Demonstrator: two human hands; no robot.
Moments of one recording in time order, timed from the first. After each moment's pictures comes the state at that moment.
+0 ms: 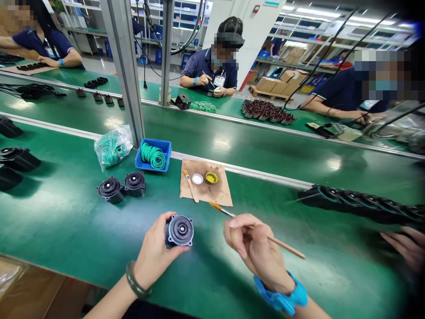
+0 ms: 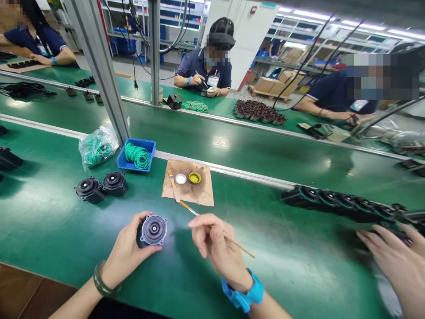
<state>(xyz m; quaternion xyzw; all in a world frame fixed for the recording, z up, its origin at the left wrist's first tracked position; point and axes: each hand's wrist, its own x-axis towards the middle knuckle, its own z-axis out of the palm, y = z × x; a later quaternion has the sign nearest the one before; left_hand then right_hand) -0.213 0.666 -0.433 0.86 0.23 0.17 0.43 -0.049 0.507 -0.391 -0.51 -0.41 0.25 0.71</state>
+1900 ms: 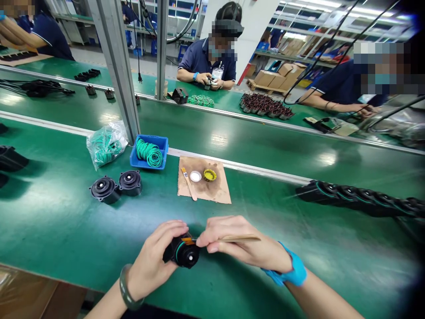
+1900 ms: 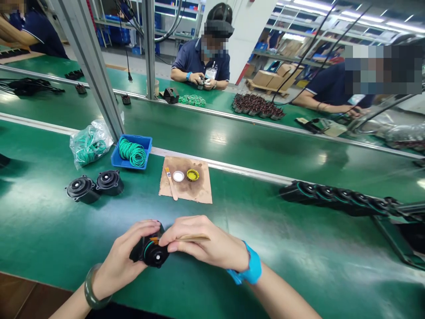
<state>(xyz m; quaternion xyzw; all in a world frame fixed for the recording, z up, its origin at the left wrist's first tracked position) -0.218 0.665 -0.431 0.87 0.02 0.23 0.43 -0.023 0.529 -0.350 -0.52 -0.68 0.29 0.43</state>
